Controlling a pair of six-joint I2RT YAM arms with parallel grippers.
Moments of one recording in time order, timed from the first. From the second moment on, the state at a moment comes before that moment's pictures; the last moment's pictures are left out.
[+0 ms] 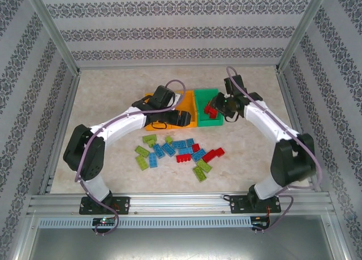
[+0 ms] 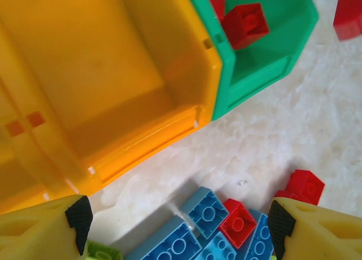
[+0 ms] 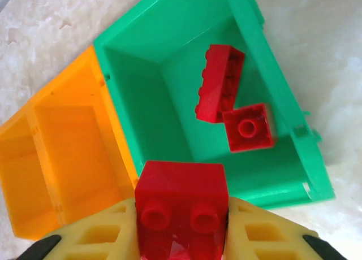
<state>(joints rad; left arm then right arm) -0.58 1.71 1.27 -0.47 0.22 -0.40 0.26 1.65 1.28 -0.60 -0.20 0.78</state>
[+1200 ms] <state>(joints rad) -0.58 1.82 1.29 -0.71 0.15 -0.77 0.22 1.94 1.54 -0.75 -0.30 0.62</state>
